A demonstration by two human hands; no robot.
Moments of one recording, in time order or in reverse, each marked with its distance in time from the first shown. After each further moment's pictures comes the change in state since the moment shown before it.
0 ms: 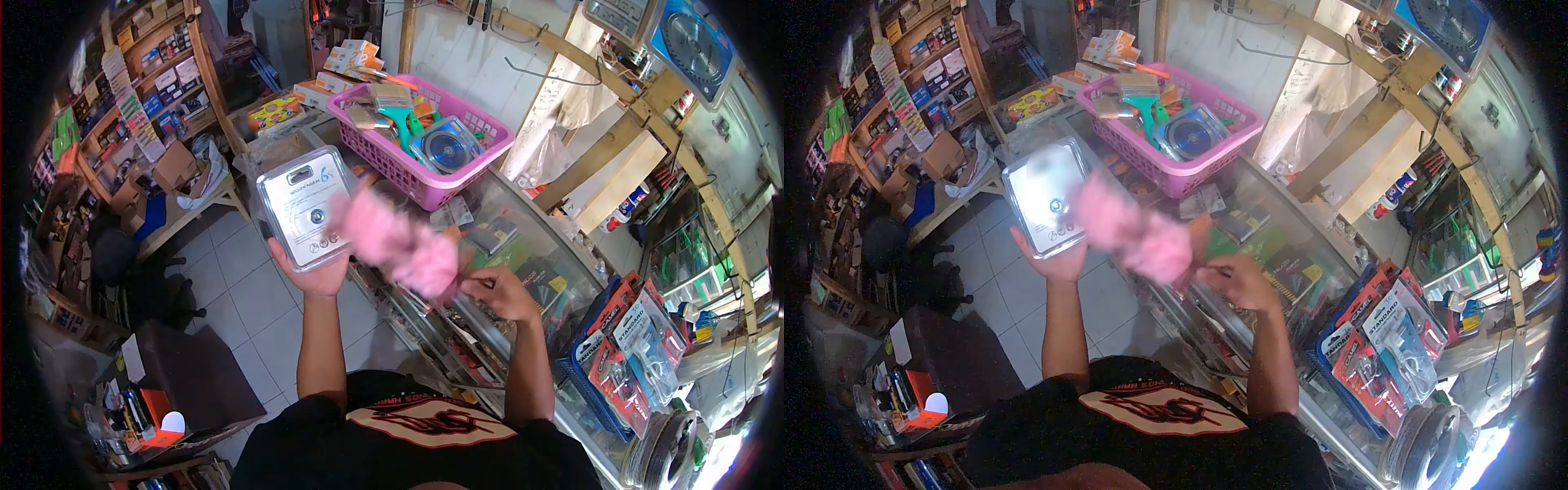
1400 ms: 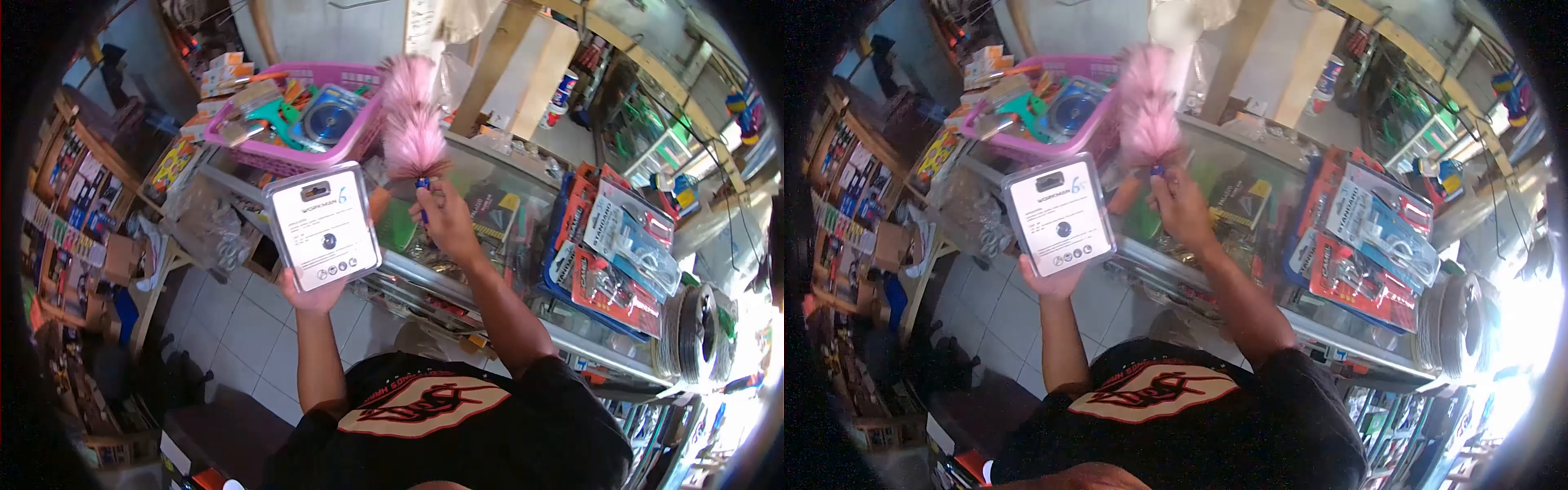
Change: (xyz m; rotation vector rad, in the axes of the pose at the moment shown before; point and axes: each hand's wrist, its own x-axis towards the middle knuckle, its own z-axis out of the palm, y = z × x) left_hand -0.034 -0.076 -0.061 0.360 -0.047 -0.538; right_hand 0.017 0.039 0.013 0.403 0.720 0.152
